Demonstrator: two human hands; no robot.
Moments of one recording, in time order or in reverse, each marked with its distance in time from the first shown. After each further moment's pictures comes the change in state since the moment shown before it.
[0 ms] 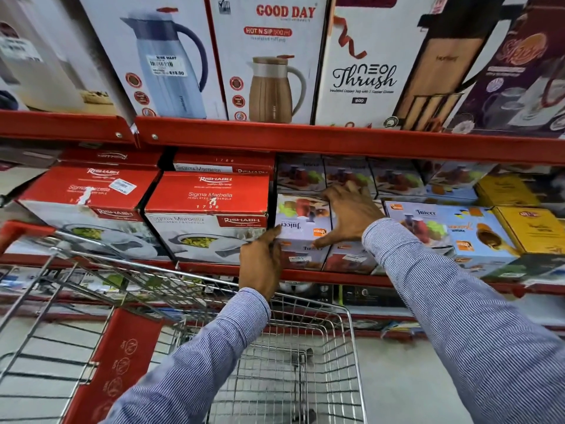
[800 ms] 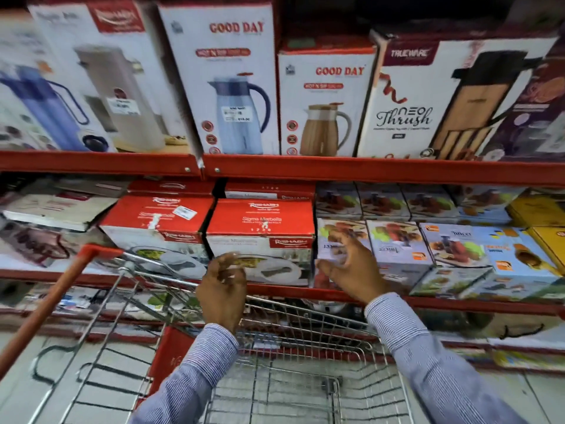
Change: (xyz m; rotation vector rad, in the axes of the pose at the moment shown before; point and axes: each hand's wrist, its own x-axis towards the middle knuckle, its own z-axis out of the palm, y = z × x) left_hand -0.008 -0.074 -0.130 -0.112 0.309 -0.255; right_hand -0.046 -0.123 0.018 0.914 0.329 0.160
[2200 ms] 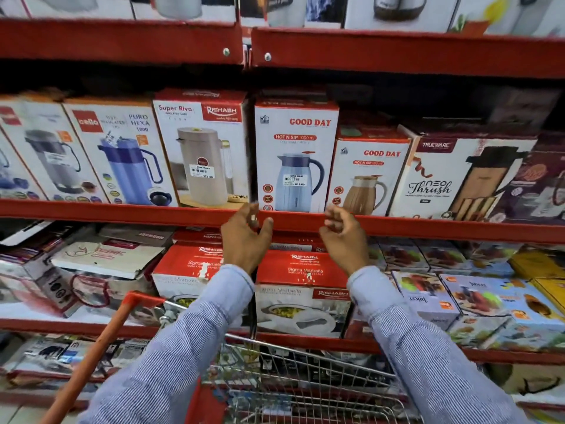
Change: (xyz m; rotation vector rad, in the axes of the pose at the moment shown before) left_hand 0.131 0.124 -0.080 -0.055 -0.073 0.386; right_hand 0.063 -0.178 0.020 0.286 0.340 -0.077
